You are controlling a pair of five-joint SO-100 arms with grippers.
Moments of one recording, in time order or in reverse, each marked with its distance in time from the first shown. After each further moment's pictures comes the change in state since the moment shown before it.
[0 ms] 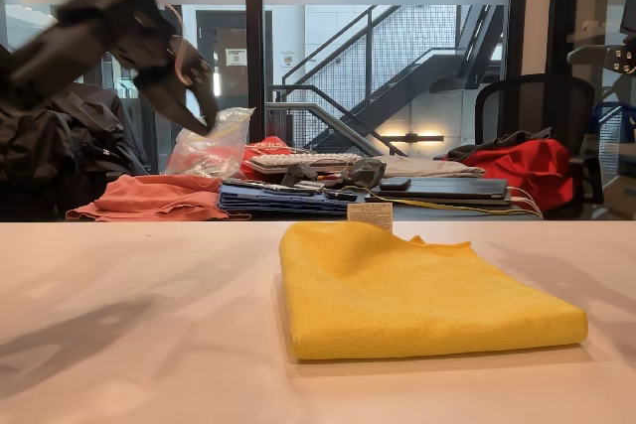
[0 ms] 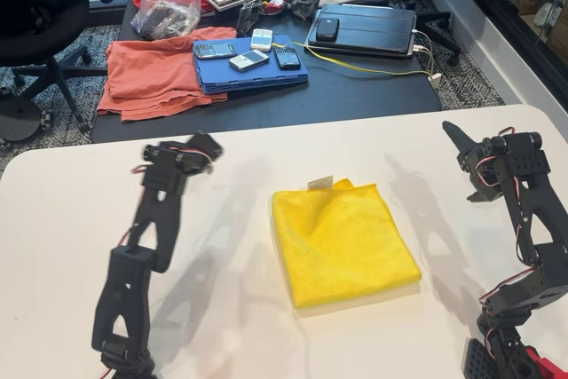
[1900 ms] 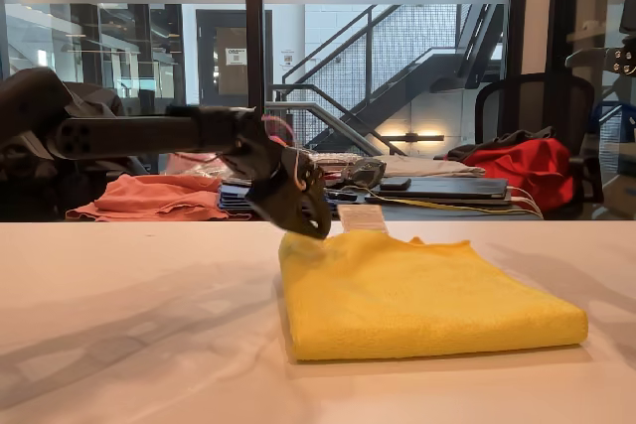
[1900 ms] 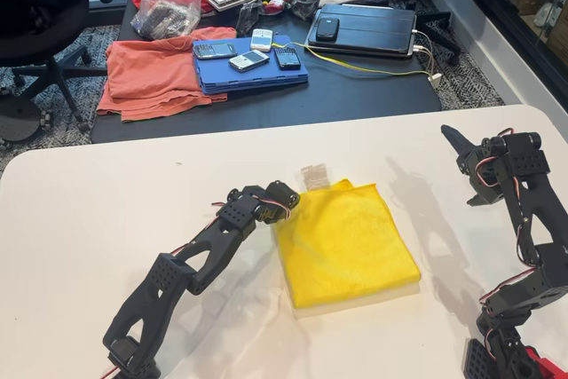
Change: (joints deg) arm 0 -1.8 0.2 0.2 3.0 -0.1; arm 1 24.0 -18.9 16.4 -37.4 -21.4
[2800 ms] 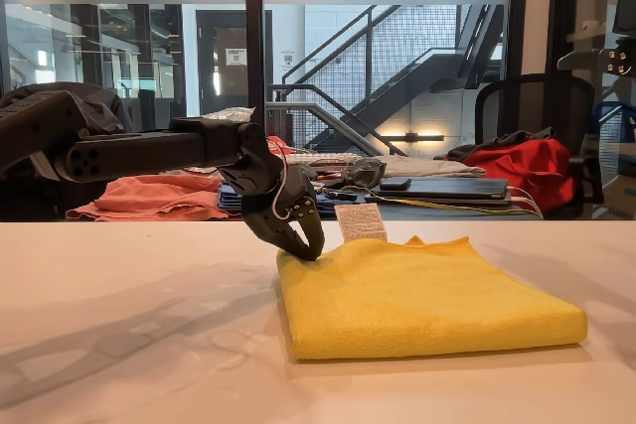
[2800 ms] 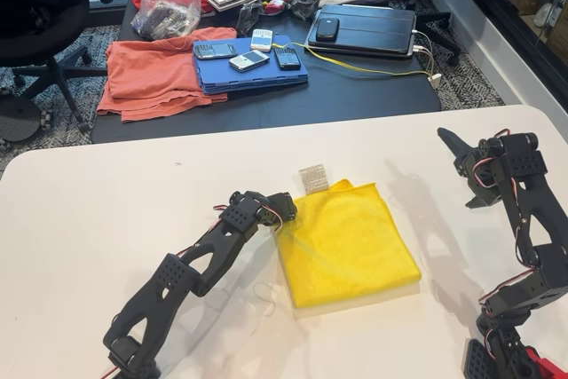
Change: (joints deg) arm 0 0.9 0.0 0.0 0.6 0.5; arm 1 -1.0 -6.9 -6.9 8.8 33.7
